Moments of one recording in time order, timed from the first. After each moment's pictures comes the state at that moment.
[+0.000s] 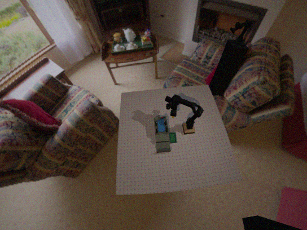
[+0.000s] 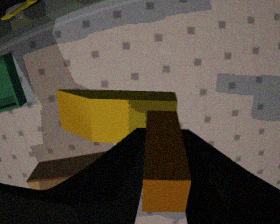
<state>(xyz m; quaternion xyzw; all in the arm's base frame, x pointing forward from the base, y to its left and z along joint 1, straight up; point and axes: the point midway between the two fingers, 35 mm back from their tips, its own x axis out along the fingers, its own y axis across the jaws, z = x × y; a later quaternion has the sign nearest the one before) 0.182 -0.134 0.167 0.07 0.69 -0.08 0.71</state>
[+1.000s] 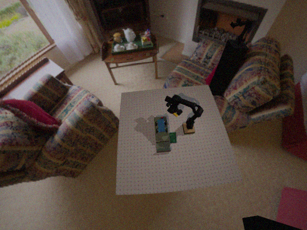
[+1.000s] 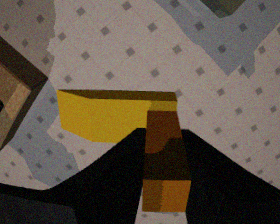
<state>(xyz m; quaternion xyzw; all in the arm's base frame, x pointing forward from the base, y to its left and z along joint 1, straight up) 0.182 -0.134 0.167 -0.27 0.65 0.25 0.66</state>
